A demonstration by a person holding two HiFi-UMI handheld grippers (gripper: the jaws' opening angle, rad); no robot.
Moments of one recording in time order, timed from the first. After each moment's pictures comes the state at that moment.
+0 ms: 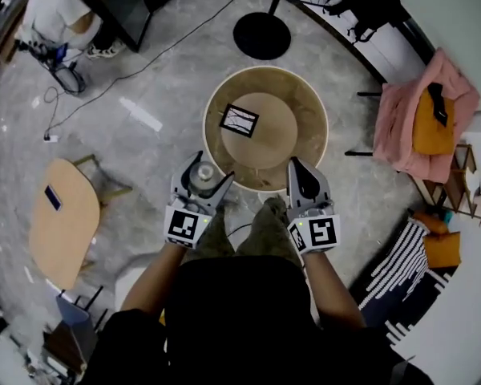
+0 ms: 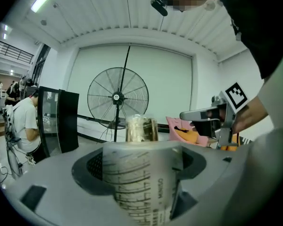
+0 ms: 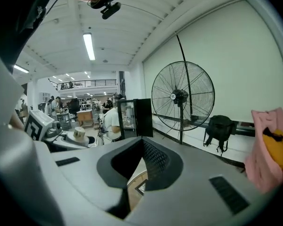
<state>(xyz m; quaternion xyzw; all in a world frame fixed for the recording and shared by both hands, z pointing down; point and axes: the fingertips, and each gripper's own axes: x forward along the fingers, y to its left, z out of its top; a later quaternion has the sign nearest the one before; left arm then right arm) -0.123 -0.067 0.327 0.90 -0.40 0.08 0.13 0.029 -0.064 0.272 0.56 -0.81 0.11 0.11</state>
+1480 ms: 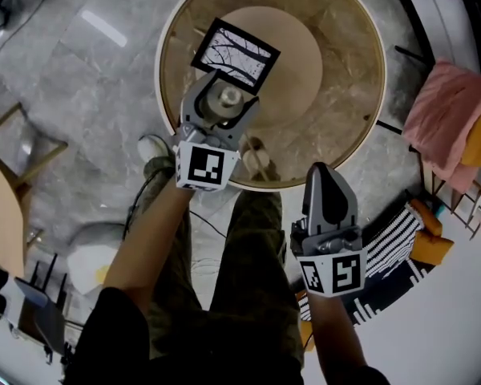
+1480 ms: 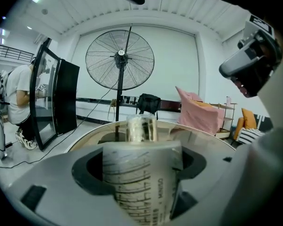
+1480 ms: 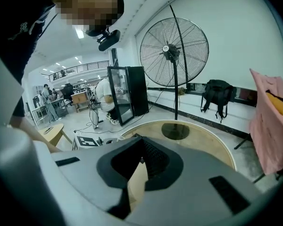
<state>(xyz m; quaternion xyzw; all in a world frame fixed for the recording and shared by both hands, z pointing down) -0.023 -0.173 0.763 0.89 -0.42 0.14 0.13 0.066 -0.083 0.617 0.55 -0.78 0.21 0.20</state>
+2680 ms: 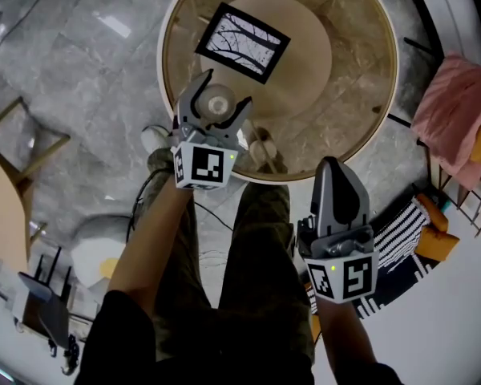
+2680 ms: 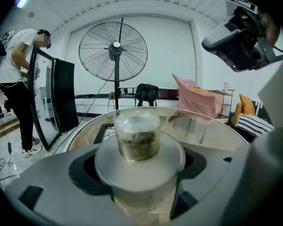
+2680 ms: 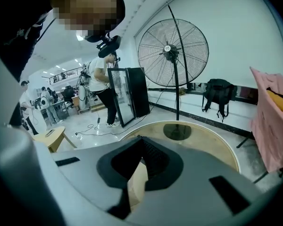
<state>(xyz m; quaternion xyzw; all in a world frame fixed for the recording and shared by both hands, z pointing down) -0.040 -0.143 0.802 0.88 -0.41 0.21 0.11 0.056 -0.085 0.615 0.55 -0.78 0.22 0.18</state>
